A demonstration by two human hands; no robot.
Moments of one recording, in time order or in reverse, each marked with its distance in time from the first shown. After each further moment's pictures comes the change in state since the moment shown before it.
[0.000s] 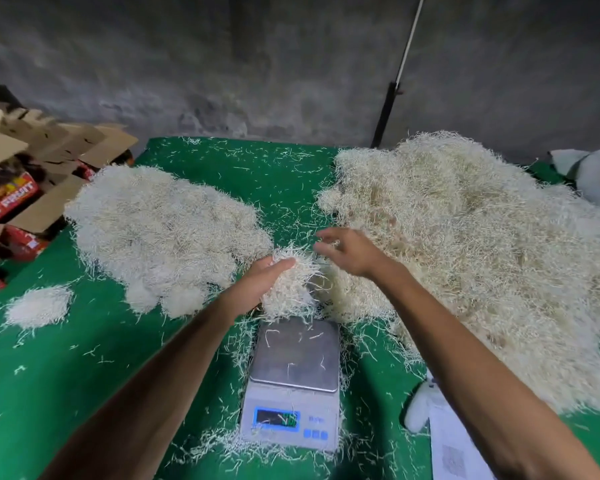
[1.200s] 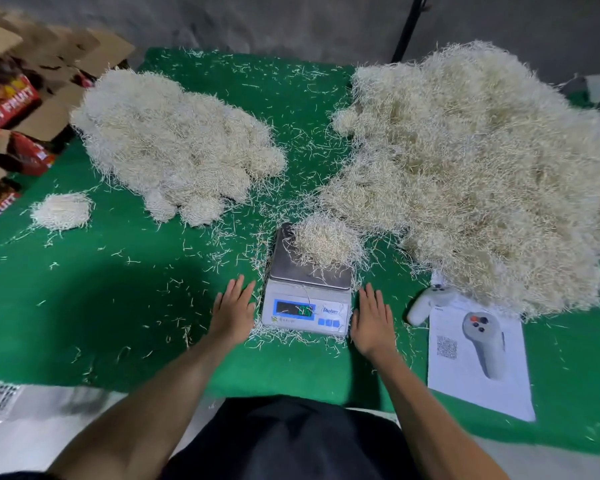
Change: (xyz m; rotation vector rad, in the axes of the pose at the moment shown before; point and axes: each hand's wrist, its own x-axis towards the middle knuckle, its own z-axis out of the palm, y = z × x) left_hand -0.104 -0.262 0.020 0.824 0.162 0.141; right_hand -0.215 0.091 0.249 -0.233 0.000 0.469
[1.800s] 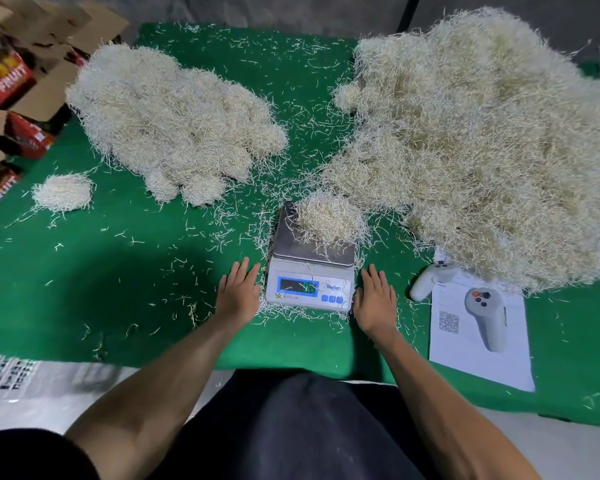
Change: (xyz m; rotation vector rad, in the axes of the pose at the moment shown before) left_hand -0.008 0.001 0.004 0.047 -0.002 0.017; right_hand -0.009 -0.006 0.001 -0.006 0.061 0.017
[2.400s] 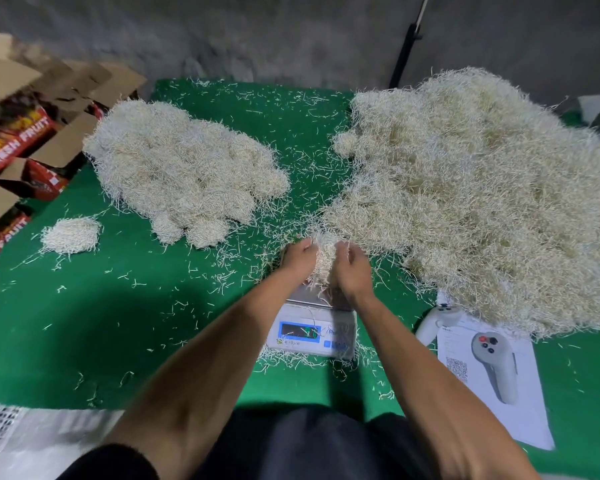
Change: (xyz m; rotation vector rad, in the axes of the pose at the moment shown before) left_hand 0.089 0.154 -0.105 -0.965 -0.063 -0.159; right_hand 0.079 -0.109 -0.091 0.926 0.118 0.039
